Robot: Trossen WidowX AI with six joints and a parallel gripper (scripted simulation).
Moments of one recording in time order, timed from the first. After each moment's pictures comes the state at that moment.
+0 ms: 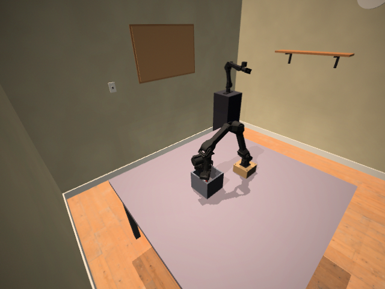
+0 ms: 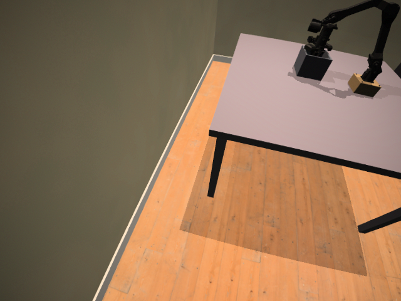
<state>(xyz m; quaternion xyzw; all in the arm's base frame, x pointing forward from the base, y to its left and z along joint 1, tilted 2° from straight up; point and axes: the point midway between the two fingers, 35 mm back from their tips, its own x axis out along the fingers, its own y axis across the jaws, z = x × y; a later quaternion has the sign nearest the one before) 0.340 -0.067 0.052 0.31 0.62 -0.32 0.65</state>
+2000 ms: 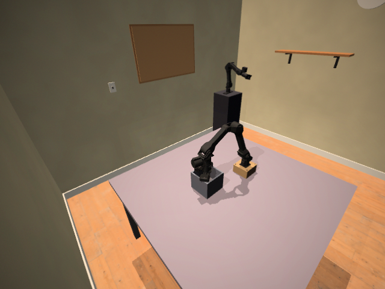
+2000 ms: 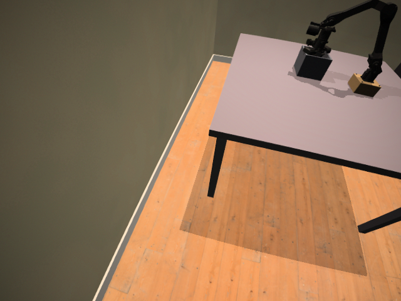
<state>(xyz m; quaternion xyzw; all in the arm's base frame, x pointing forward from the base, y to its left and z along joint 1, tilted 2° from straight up) 0.339 -0.069 0.036 0.31 0.63 -0.32 0.64</state>
